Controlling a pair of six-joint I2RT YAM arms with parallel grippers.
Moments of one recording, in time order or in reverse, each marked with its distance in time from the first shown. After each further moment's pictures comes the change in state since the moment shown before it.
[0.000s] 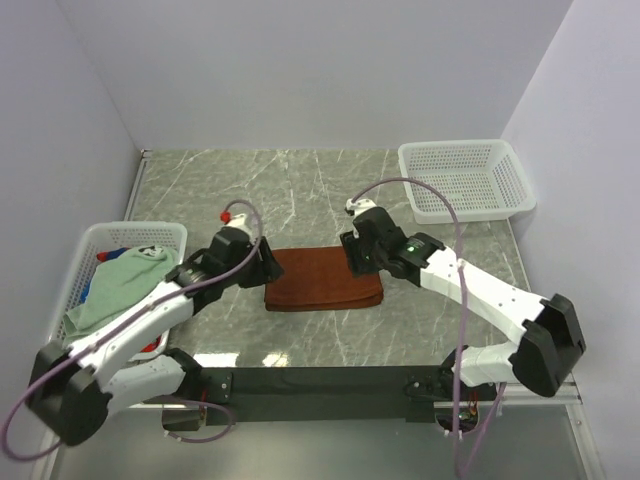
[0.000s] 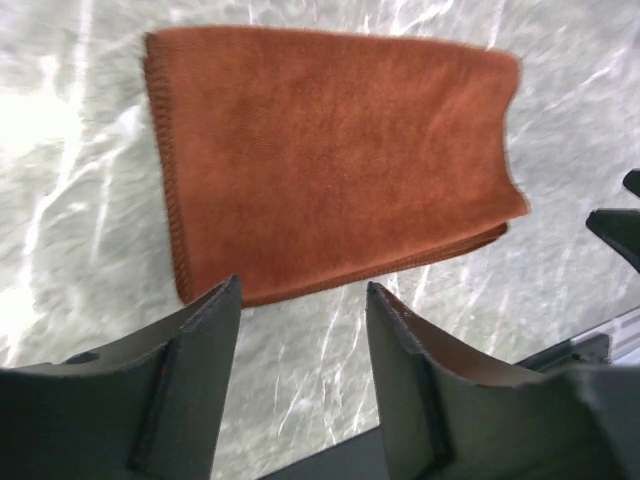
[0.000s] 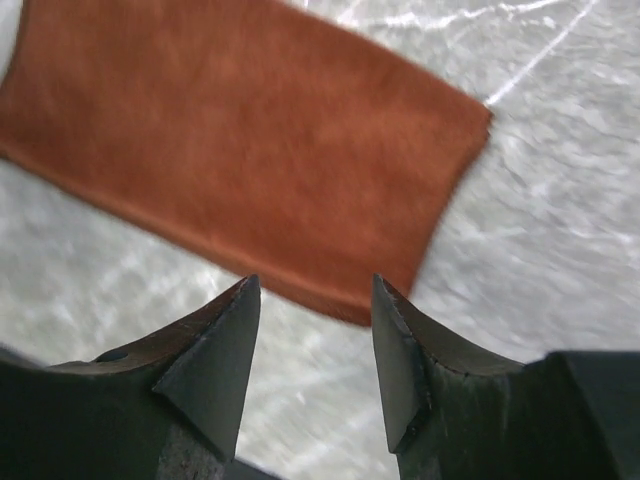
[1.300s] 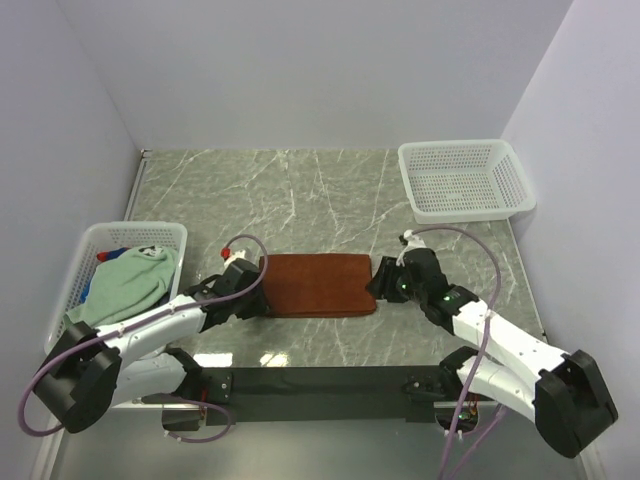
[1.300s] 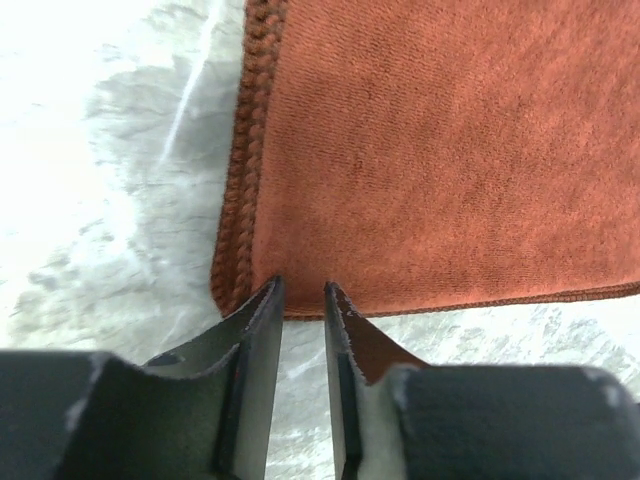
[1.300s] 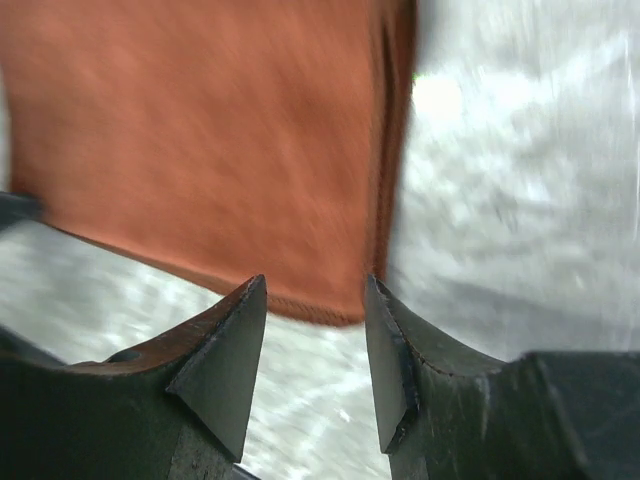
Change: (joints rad) left arm -0.071 0.147 -0.251 0.135 -0.082 -0.159; right arm -0.202 -0.302 -0.602 0.430 -0.219 0.369
